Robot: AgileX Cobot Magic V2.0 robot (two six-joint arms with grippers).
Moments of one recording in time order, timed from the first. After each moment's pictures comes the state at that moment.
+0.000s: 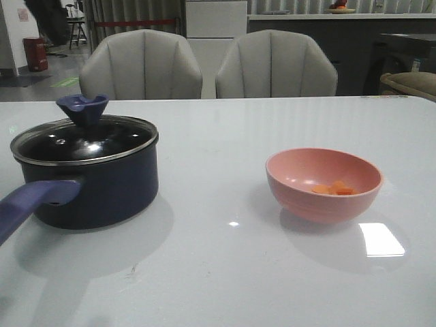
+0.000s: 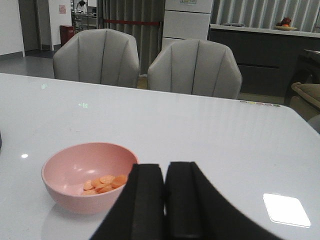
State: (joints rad) left arm -0.32 1.50 -1.35 -0.05 0.93 -0.20; right arm 0.19 -0.01 0.03 -0.01 0.01 0.00
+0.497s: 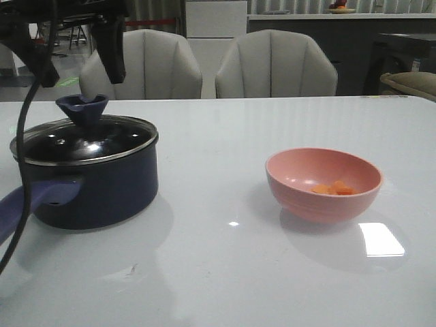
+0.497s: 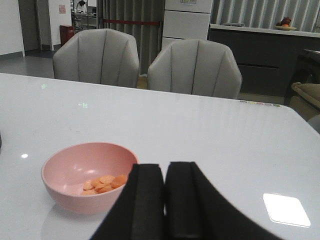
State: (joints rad) left arm -0.37 1.77 -1.59 0.00 1.04 -0.32; right arm 0.19 -0.01 0.03 -0.01 0.01 0.00
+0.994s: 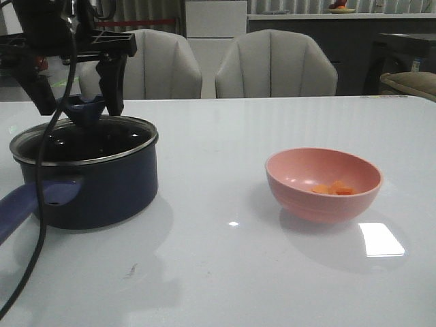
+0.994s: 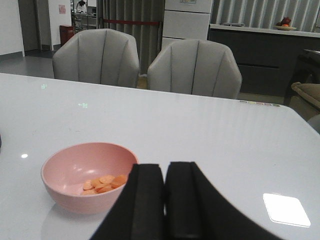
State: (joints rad) left arm -0.37 1.87 -1.61 0.05 1.08 -0.37; right arm 0.19 -0.01 0.03 -0.01 0.01 0.00
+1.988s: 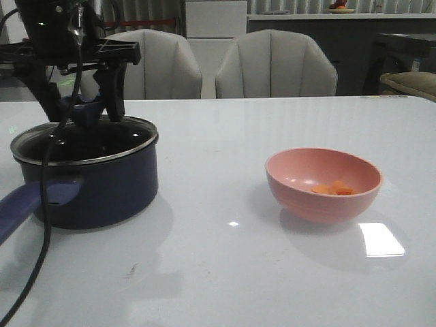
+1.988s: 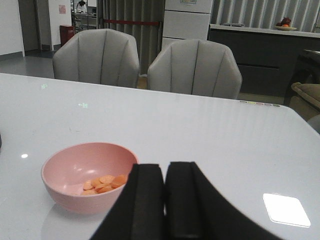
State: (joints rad) left arm -0.37 1.89 -1.61 0.05 1.05 -0.37; right arm 0.19 -0.01 0.03 -0.01 0.01 0.00
